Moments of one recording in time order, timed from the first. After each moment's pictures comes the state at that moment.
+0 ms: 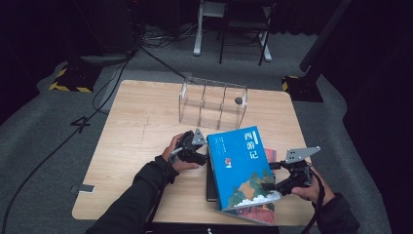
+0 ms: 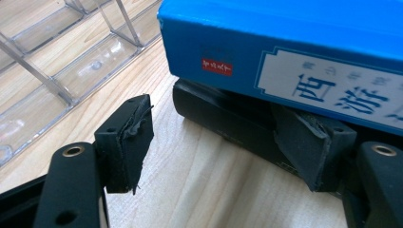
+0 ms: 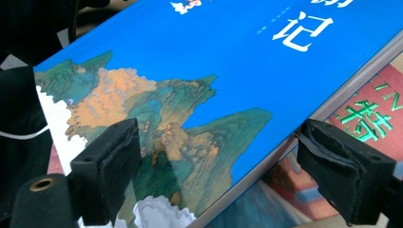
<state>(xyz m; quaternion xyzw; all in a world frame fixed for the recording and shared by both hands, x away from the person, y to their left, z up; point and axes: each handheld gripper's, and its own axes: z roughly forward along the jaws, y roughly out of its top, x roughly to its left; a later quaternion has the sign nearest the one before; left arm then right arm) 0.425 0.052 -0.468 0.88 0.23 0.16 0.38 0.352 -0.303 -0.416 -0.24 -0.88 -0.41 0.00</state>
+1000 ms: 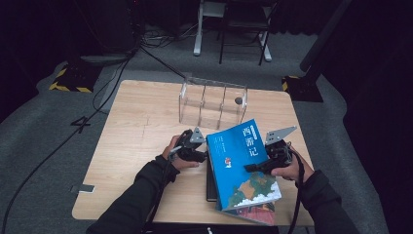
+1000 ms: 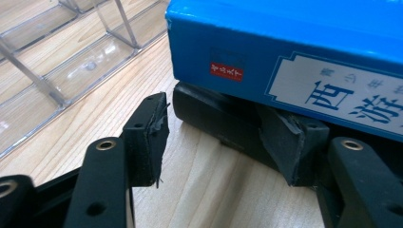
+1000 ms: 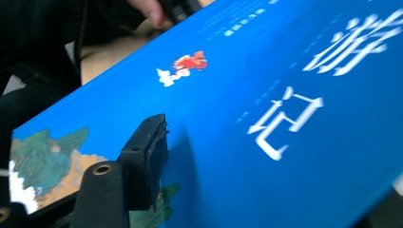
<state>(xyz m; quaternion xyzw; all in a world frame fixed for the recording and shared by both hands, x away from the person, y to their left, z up) 0.431 0.056 -0.472 0.87 0.24 0.13 0.40 0.403 -0.254 -0.405 -0.20 -0.89 -0.41 0.04</state>
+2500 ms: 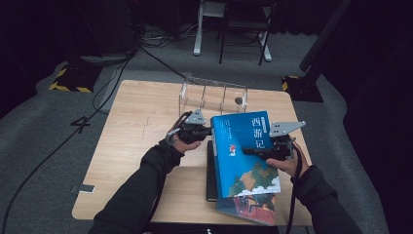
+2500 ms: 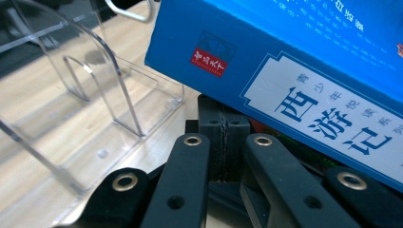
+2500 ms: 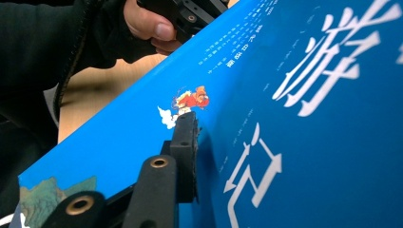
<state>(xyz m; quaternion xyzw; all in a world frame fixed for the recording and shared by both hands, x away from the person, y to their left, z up) 0.455 0.059 -0.413 0.84 0.20 0.11 0.49 0.404 -0.247 -0.375 -0.18 -0.85 -0.48 -0.06</state>
